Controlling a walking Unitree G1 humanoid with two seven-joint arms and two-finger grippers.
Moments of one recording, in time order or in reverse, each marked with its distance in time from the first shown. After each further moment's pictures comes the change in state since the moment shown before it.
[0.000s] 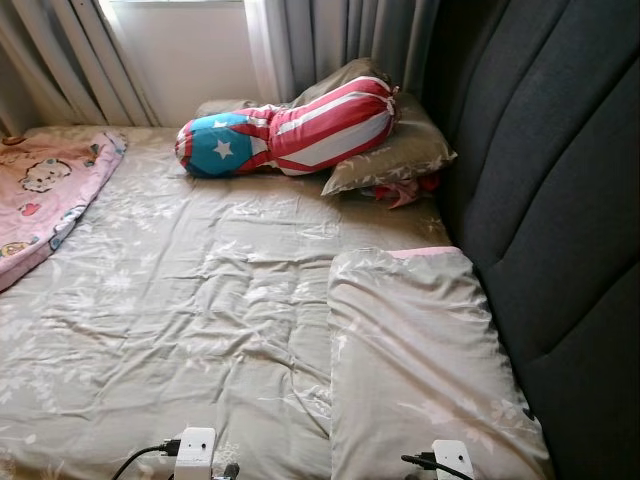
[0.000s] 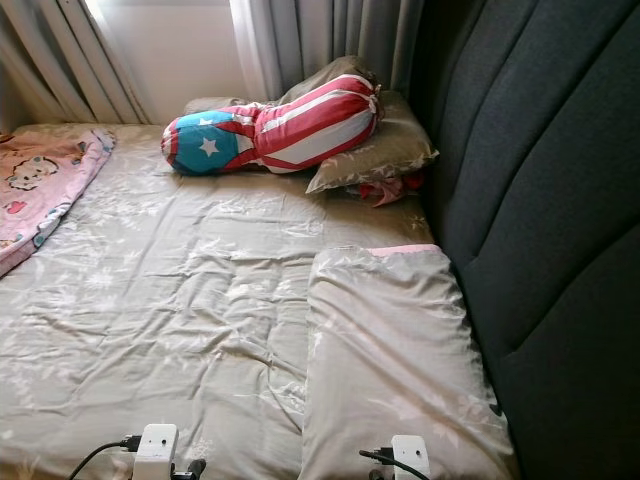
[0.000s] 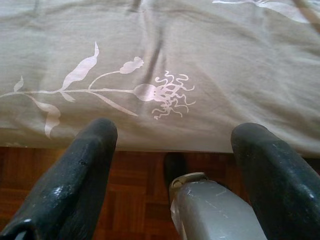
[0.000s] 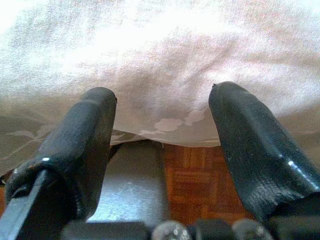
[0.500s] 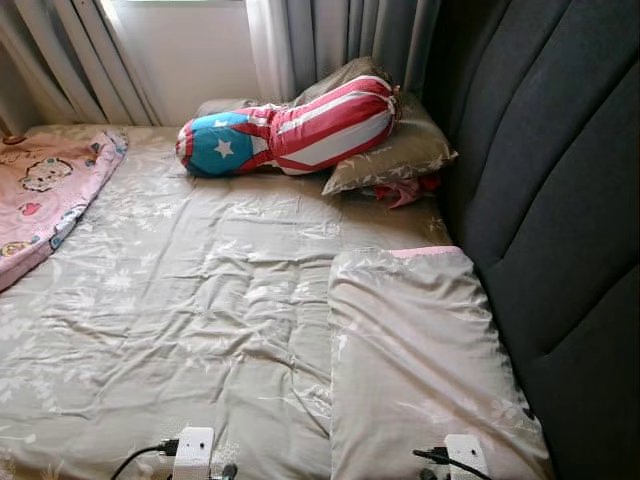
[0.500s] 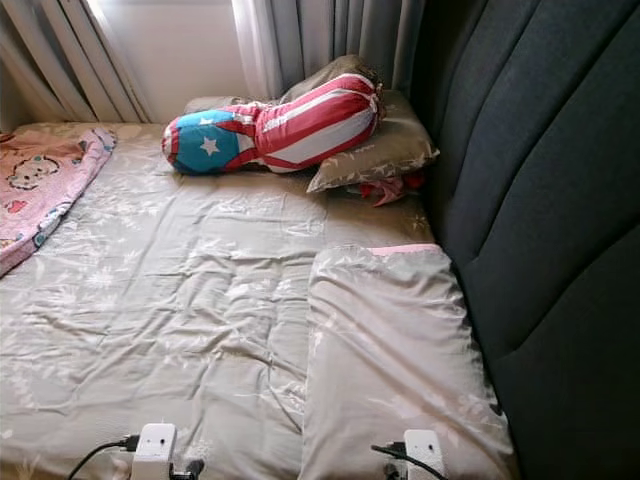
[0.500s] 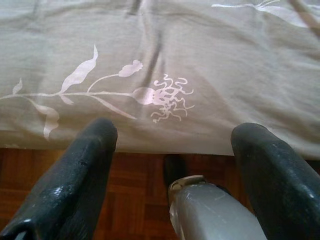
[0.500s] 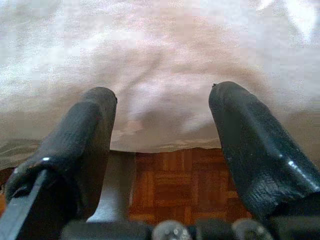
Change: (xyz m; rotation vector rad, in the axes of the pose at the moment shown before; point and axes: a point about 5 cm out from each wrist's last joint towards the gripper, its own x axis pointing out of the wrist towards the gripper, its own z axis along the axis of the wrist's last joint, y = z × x) left arm 0.001 0.000 0.004 -0.008 0.000 0.007; right arm -0.001 -0.025 0.007 0.012 -0.020 -0.085
